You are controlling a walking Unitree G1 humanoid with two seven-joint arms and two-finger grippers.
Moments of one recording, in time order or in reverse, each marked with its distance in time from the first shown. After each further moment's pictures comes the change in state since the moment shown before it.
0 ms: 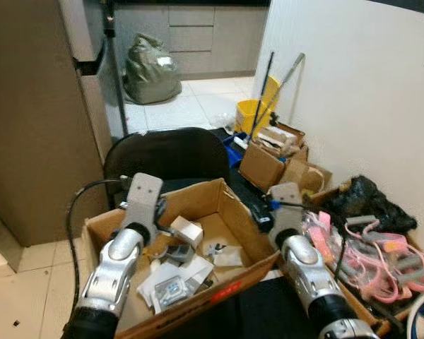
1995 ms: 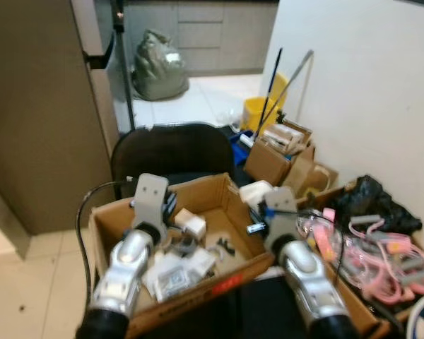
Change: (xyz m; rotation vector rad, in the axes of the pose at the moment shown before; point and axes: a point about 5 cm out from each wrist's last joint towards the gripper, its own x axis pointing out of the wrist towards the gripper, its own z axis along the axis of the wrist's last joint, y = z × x) left arm 0.003 -0.007 0.000 0.022 -0.067 -0.110; right arm -0.011 0.042 0.011 -0.076 -0.007 0.242
